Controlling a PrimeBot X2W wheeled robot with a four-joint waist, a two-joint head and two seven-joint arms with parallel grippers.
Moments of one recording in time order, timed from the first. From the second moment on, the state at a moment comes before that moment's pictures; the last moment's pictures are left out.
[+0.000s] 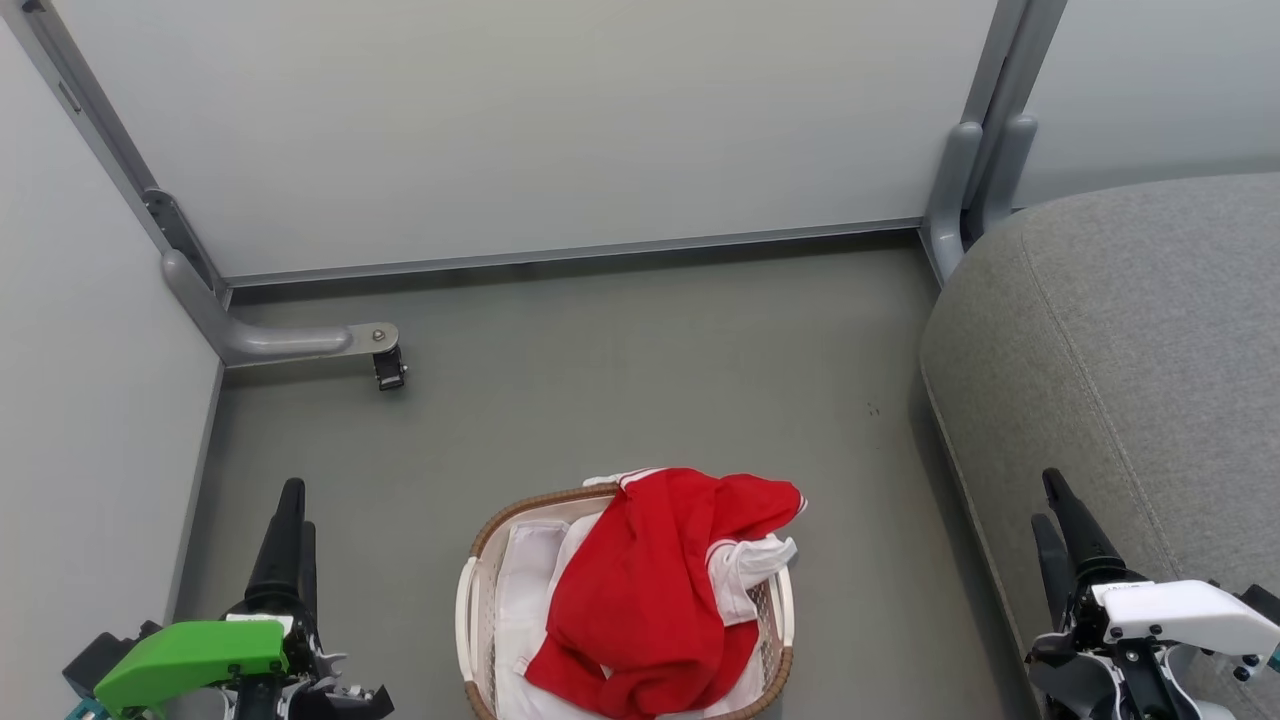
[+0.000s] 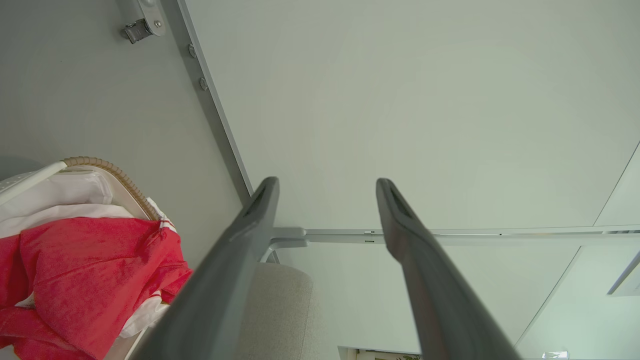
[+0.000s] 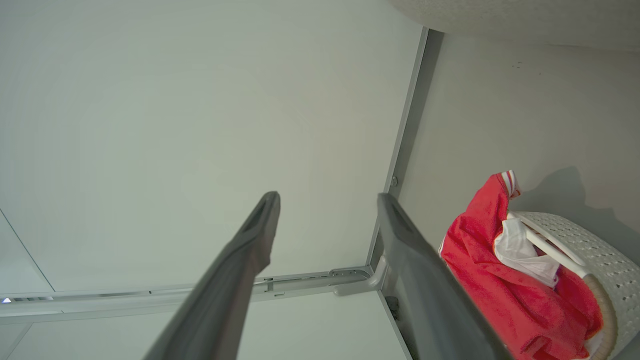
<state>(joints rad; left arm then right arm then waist) -0.05 0.04 0.05 0.25 -1.55 -0.12 0.04 -0.07 -0.03 -0.09 0.28 1.55 0.13 0.04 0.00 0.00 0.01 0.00</state>
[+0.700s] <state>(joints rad) -0.05 0.04 0.01 0.14 -1.18 -0.10 -0.04 -0.07 -0.04 -0.09 0.19 1.11 0.13 -0.04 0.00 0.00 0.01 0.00</state>
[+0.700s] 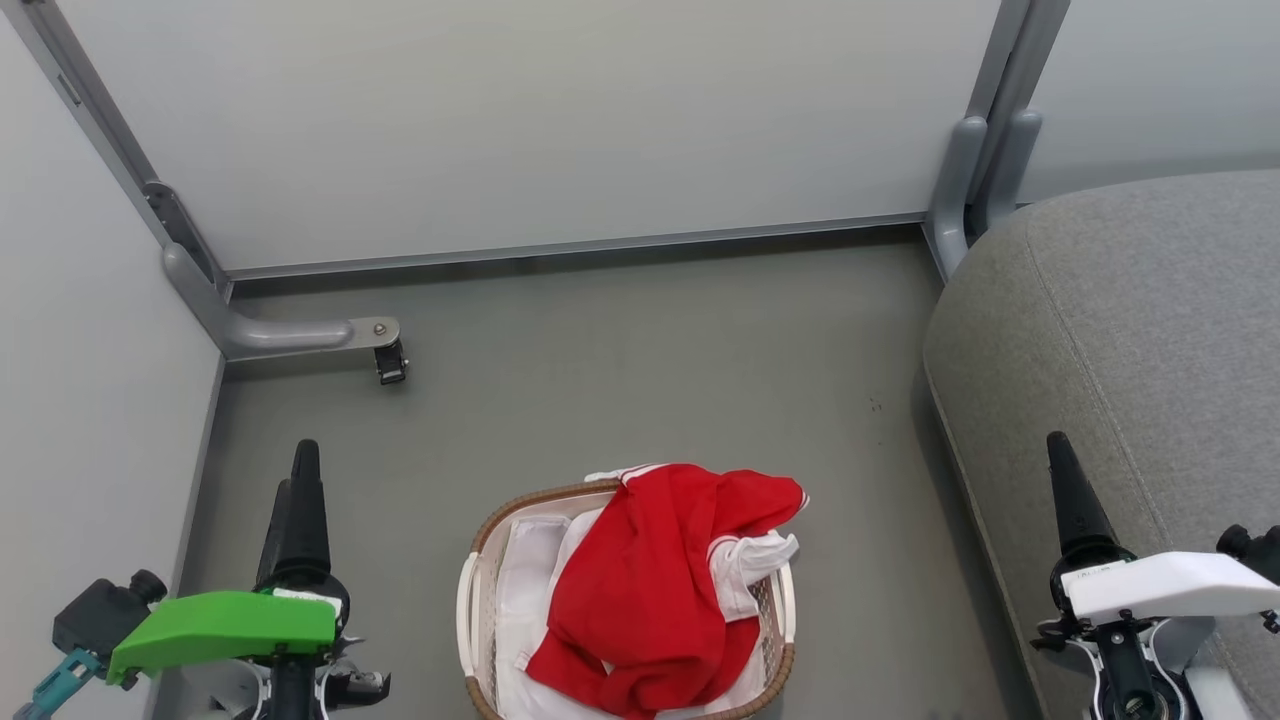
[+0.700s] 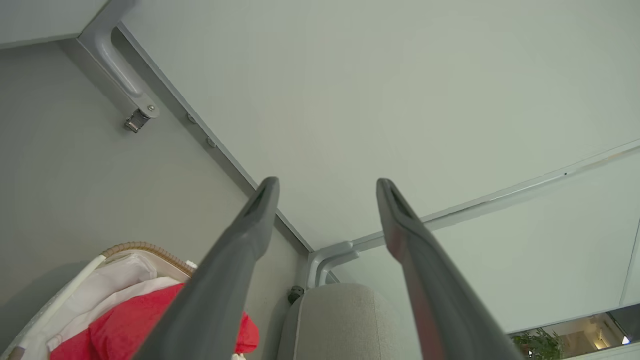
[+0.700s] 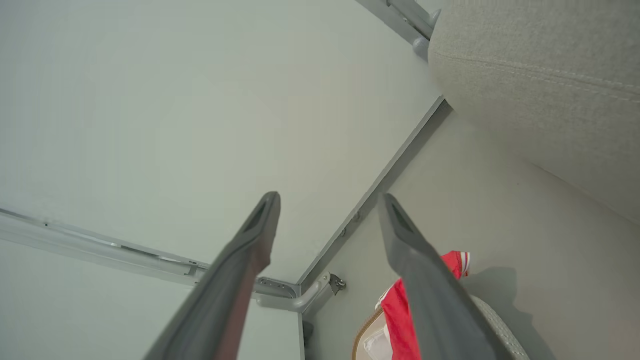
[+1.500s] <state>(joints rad) 0.01 0.04 -0.09 0.12 -0.78 -0.08 -0.12 -0.05 -0.04 -0.05 0.17 0.72 0.13 -0.12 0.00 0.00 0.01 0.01</state>
